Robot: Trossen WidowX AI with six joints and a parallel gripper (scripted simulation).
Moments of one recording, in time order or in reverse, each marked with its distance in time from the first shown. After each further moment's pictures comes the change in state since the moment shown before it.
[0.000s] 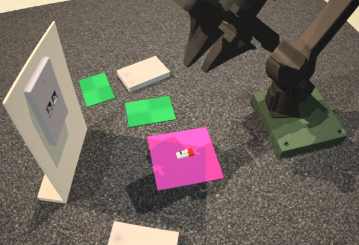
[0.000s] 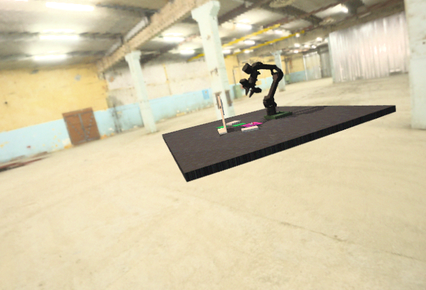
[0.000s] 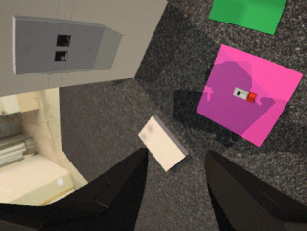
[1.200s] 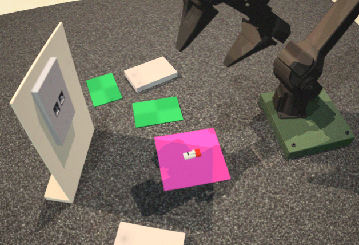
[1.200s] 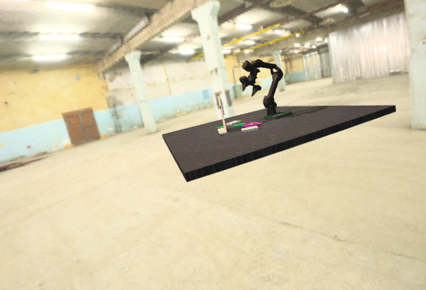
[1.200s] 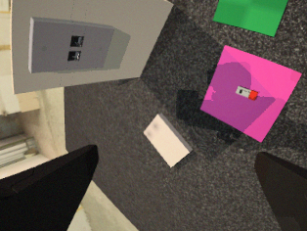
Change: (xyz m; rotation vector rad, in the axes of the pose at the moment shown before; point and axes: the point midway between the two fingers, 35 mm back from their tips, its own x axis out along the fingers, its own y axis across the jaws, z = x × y) arm -0.016 0.009 0.000 0.001 0.000 0.004
